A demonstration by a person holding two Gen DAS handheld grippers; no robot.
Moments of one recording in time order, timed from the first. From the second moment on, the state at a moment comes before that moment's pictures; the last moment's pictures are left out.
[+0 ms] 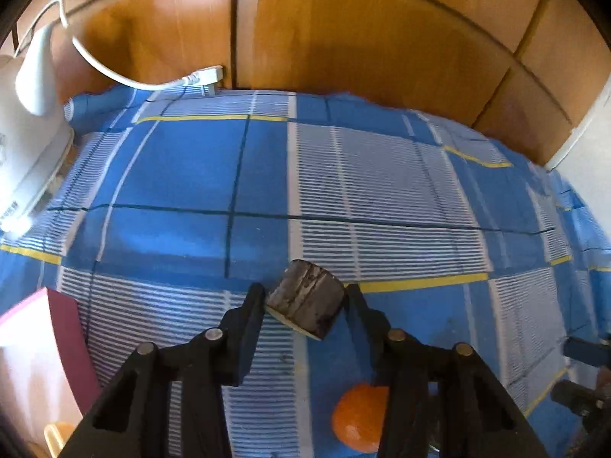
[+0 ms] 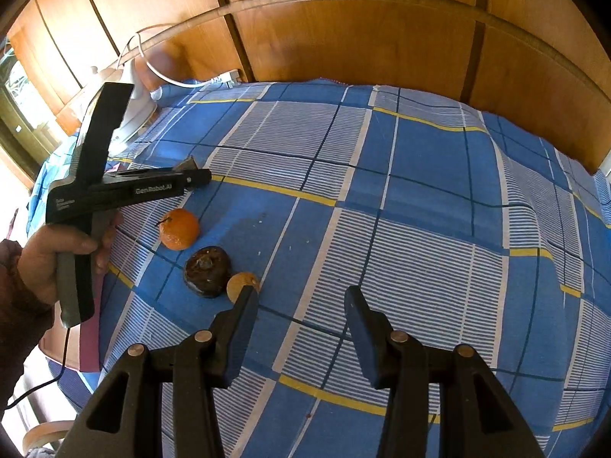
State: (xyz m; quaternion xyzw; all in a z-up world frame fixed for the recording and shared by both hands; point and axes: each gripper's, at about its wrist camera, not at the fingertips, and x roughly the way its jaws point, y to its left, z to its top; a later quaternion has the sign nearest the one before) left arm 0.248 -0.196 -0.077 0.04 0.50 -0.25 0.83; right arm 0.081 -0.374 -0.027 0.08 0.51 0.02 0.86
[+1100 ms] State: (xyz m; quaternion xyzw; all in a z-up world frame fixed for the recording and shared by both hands) left arm 0.042 -0.165 -0.088 0.06 0.43 -0.29 0.85; right arm 0.085 -0.321 -0.048 0.00 0.50 0.13 0.86
